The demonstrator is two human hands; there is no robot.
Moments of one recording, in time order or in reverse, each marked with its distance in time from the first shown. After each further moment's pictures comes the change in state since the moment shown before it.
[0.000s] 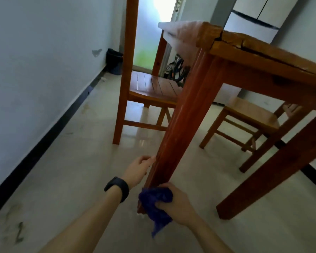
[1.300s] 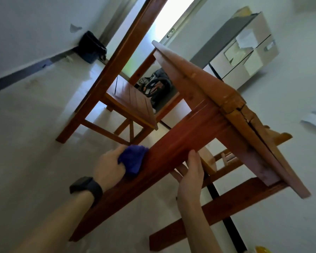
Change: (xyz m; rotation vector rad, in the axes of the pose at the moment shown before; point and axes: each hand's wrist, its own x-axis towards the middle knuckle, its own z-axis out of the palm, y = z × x) left_hand 0.043 0.038 -0.016 0.013 0.131 0.440; right_hand 0.008 -0.147 -0.108 0.494 0.762 -0.220
